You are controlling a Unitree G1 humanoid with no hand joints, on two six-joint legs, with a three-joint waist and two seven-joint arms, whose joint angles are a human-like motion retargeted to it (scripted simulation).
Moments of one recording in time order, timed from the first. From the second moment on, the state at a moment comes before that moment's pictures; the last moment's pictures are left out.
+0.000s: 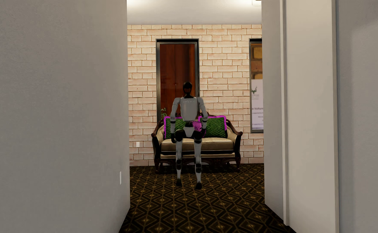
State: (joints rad) body -0.50 0.16 0.07 -0.03 0.00 -0.06 0.00 0.00 0.11 0.69 0.55 0.37 0.23 0.20 -0.37 0.31 -0.26 0.00 0.00 -0.36 0.16 0.74 0.40 0.00 0.00 0.00 0.00 0.00 0.00
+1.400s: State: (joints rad) body -0.14 -0.09 -0.02 -0.06 -0.04 -0.05 0.00 0.00 0.03 0.44 0.52 0.34 0.24 -0.09 -0.06 0.29 -0.27 0.00 0.00 -0.36 0.16 0.76 0.41 0.00 0.00 0.00 0.00 0.00 0.00
